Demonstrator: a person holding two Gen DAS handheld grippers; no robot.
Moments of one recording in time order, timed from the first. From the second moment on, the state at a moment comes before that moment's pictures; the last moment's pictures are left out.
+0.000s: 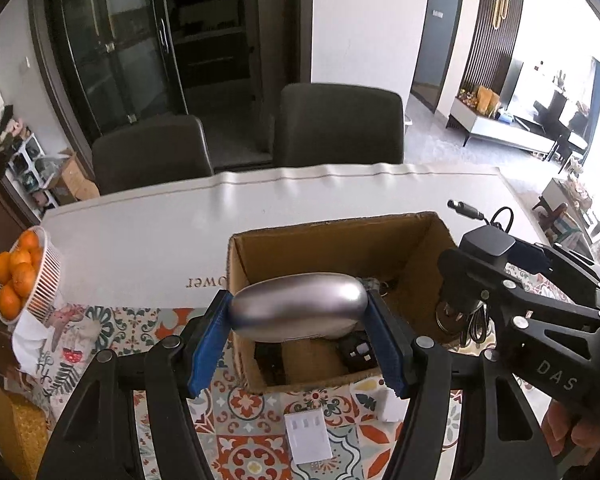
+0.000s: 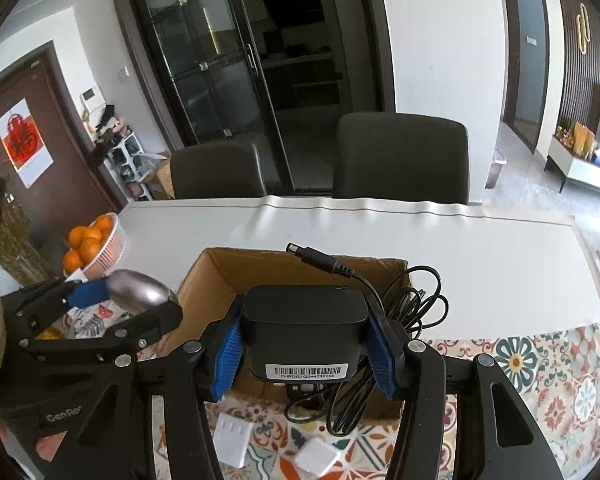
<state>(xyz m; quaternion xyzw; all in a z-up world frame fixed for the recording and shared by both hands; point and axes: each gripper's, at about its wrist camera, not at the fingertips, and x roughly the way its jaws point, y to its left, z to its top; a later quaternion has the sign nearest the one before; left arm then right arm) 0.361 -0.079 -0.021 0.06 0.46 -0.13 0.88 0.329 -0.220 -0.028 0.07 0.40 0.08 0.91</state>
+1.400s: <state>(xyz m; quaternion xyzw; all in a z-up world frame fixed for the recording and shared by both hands) 0.344 -0.048 -0.033 0.08 0.43 -0.04 0.90 0.320 -0.210 -0.036 0.05 0.41 0.02 0.91</state>
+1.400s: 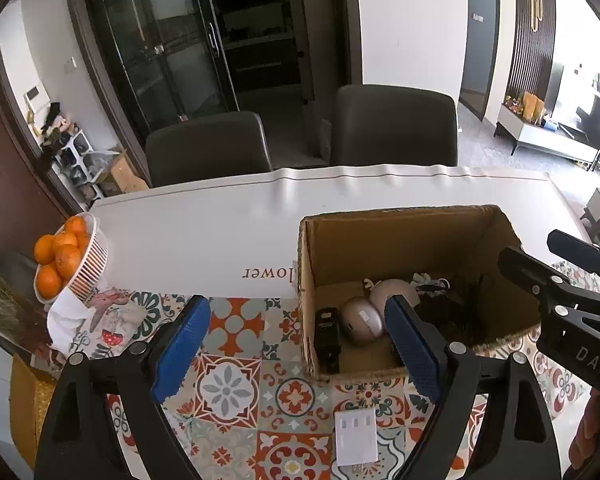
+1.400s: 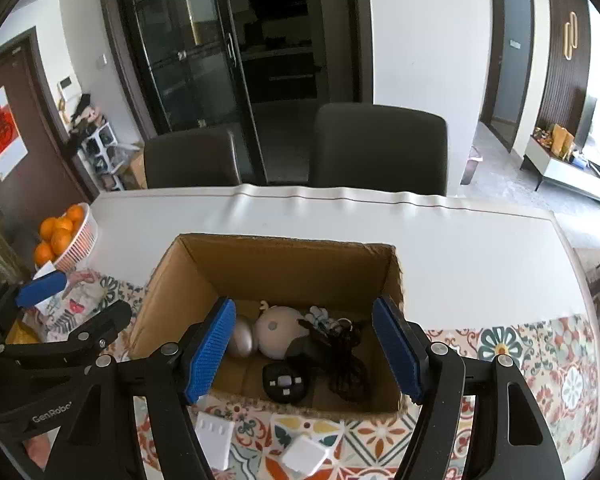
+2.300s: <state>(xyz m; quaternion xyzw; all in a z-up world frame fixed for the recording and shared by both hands) 0.263 -0.045 -0.077 0.07 0.45 -0.07 0.89 0.230 -0.205 -0.063 0.04 0.40 0.00 0.92</state>
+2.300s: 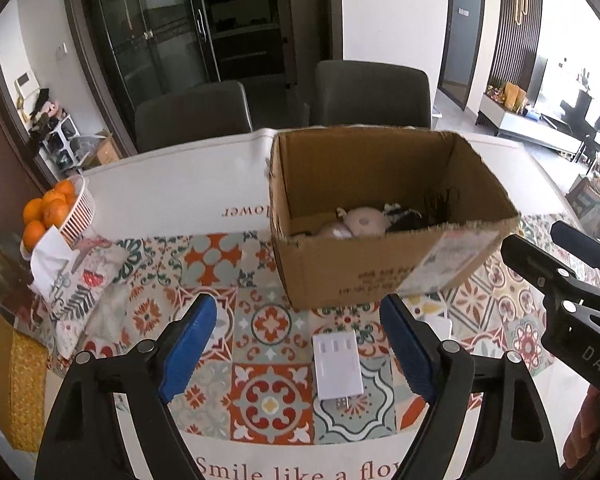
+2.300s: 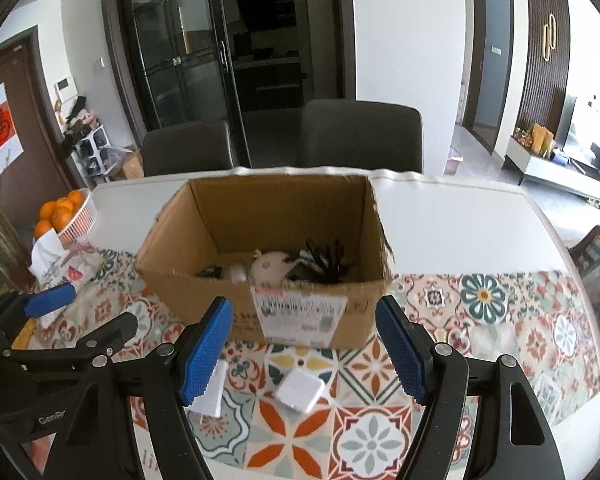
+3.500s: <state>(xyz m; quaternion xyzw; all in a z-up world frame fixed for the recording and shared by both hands) 0.255 -0.062 -0.198 0.05 0.53 -0.10 0.84 0.201 -0.214 -0.172 0.08 0.45 -0.03 0.89</state>
